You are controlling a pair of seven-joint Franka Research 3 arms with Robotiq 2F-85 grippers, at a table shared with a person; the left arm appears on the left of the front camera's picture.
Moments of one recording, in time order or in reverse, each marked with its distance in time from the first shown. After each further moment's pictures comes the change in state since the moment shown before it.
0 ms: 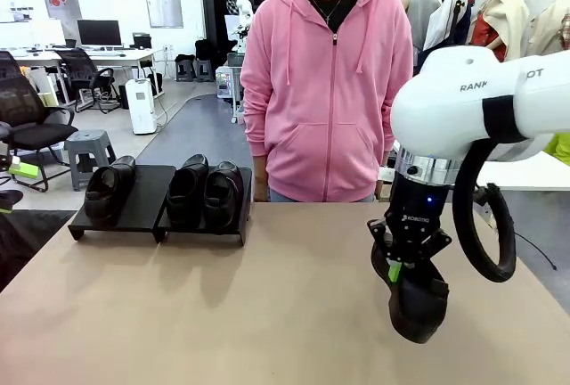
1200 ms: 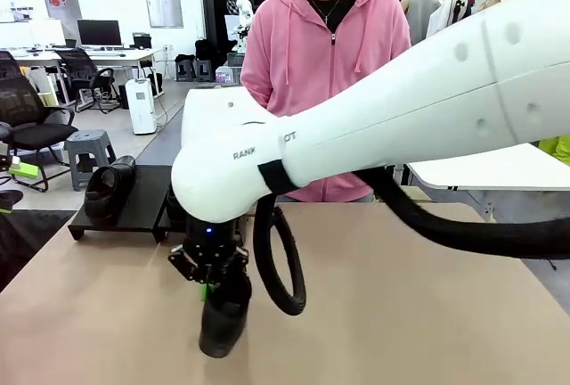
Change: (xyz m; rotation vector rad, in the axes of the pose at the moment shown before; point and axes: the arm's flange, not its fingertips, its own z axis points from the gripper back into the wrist) left arm 0.000 0.000 0.000 0.001 0.000 0.000; right arm -0.026 0.311 -0.083 0.000 -0.095 0.092
